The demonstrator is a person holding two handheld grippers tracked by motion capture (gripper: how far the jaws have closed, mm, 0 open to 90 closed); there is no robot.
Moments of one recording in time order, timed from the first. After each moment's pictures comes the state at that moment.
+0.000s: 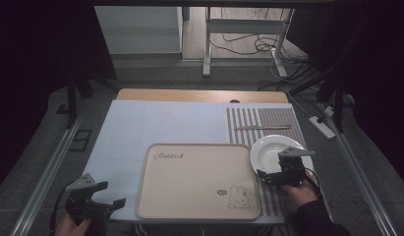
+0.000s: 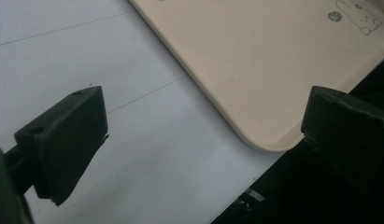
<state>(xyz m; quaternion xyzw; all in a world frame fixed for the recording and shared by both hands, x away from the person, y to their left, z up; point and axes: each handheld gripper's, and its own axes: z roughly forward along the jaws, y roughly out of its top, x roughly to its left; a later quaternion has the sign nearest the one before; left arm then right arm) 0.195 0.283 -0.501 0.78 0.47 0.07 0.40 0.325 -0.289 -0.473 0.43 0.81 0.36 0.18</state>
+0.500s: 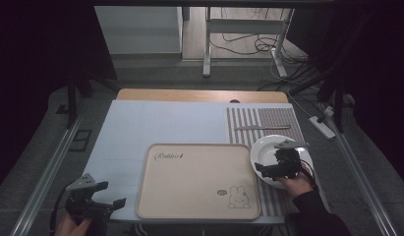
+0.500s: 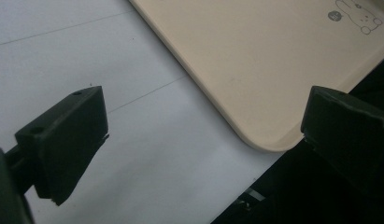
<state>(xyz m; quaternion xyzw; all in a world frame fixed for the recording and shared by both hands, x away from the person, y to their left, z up) 0.195 0.283 -0.501 0.78 0.47 0.07 0.40 0.350 -0.283 -0.475 0.44 0.81 0.34 0.18</state>
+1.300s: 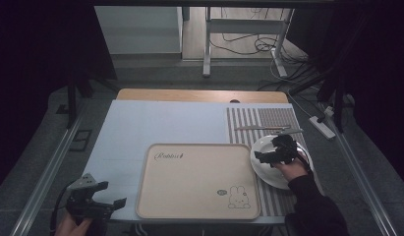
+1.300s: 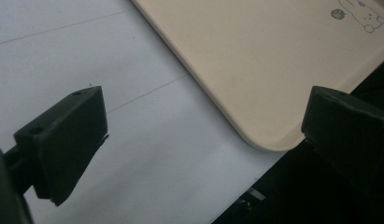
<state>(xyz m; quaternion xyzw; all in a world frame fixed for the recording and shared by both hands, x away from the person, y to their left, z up) 0.196 0.282 -0.501 0.78 0.47 0.07 0.40 0.397 -0.283 -0.478 0.46 0.81 0.32 0.18</state>
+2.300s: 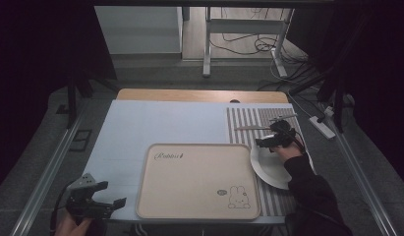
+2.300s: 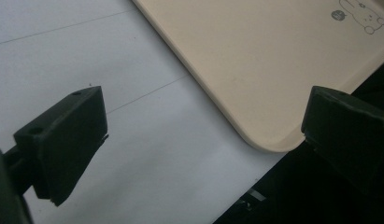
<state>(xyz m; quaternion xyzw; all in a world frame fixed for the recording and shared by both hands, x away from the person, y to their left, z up) 0.196 0.283 -0.501 0.78 0.47 0.07 0.40 0.460 -0.289 -0.485 0.48 0.81 0.28 0.18</state>
